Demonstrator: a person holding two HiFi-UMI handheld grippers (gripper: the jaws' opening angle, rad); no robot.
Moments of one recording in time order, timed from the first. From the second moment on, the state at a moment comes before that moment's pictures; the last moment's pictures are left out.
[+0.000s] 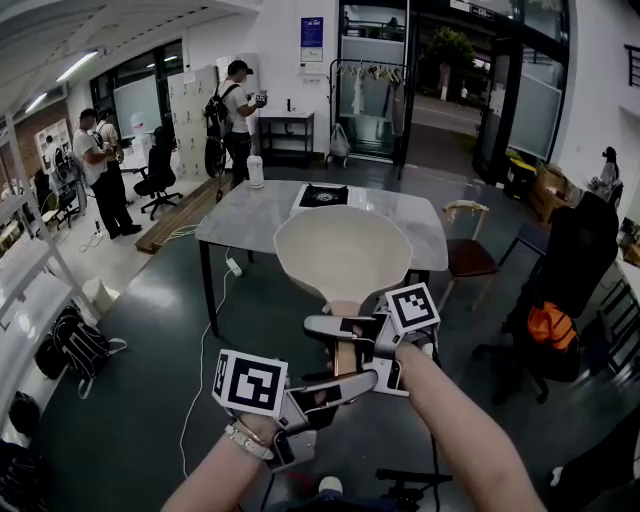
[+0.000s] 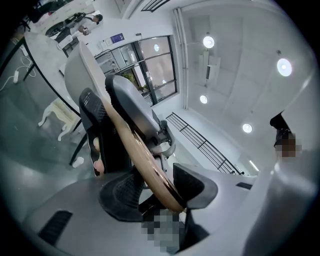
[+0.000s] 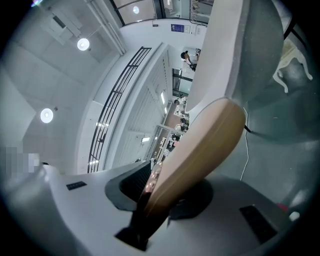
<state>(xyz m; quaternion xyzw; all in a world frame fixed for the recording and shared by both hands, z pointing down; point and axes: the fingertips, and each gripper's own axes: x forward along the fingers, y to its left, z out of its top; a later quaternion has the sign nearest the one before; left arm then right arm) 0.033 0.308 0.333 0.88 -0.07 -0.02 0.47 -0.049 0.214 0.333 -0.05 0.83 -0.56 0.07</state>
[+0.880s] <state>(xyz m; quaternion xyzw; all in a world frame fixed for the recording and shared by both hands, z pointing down) 0.060 0.234 0.346 0.88 -0.06 -0.03 0.47 -0.028 0.141 0.353 -0.04 0.83 -0.56 0.05</state>
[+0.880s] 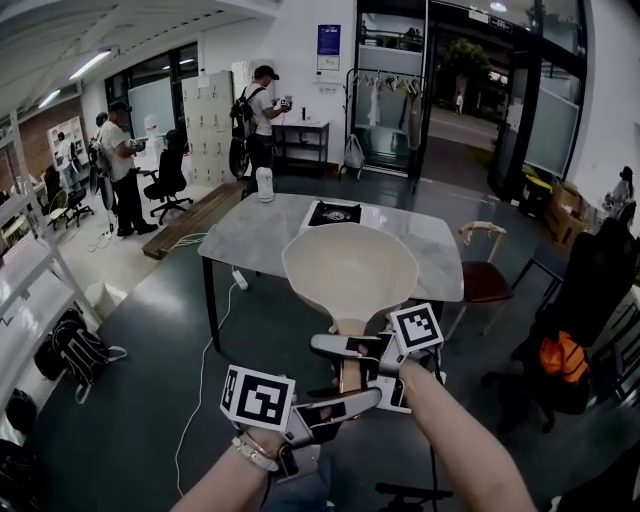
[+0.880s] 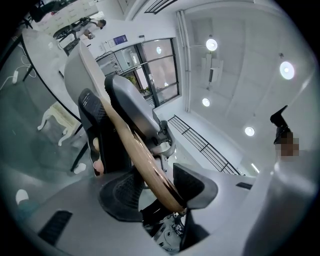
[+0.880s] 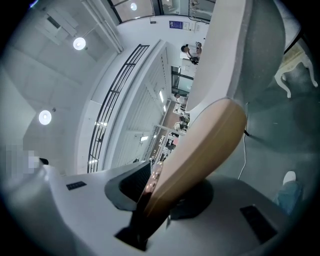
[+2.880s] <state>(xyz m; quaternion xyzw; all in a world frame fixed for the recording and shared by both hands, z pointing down) 0.043 -0.158 0.368 0.87 -0.05 -0.04 0.49 -0.043 -0.250 0.381 -0.06 0.82 -0.56 0.03</state>
